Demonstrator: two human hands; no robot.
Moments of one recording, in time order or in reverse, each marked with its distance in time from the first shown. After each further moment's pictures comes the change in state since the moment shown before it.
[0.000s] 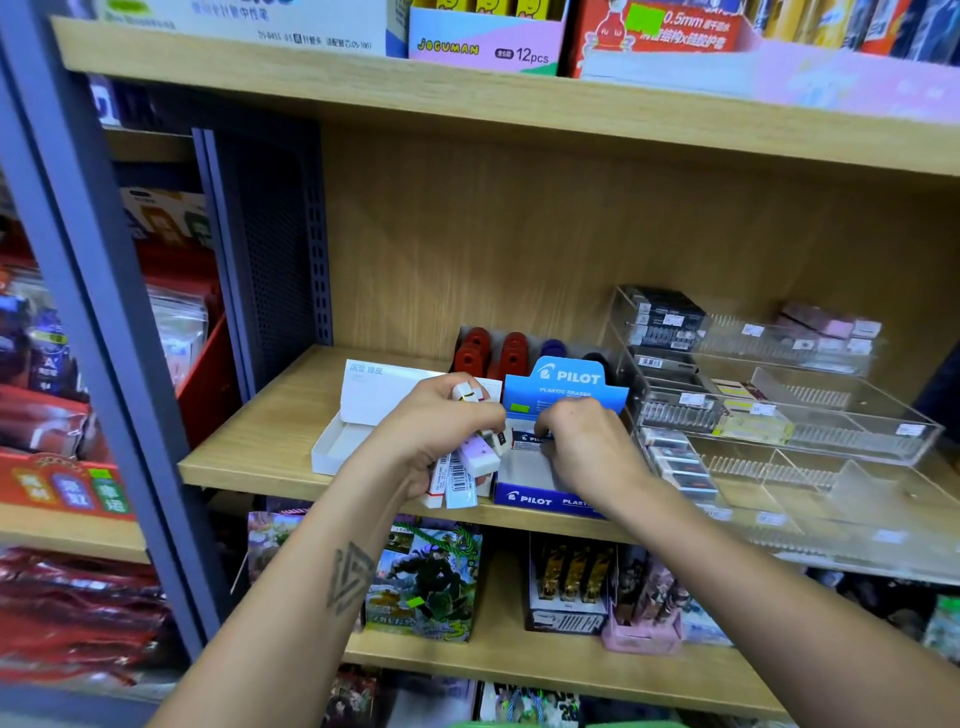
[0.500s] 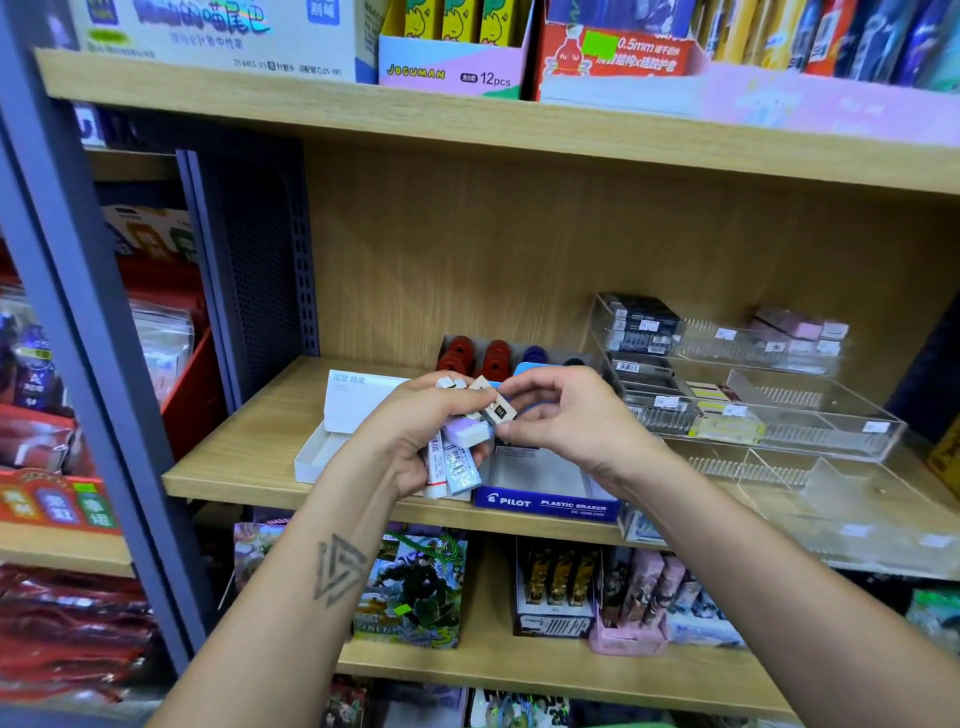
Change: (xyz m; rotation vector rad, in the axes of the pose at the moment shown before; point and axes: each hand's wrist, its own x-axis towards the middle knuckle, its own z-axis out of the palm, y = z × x) left_hand -0.006 0.011 0.008 -0.306 -0.084 -0.022; right_hand -0.020 -0.006 -0.060 1.146 -0.099 0.090
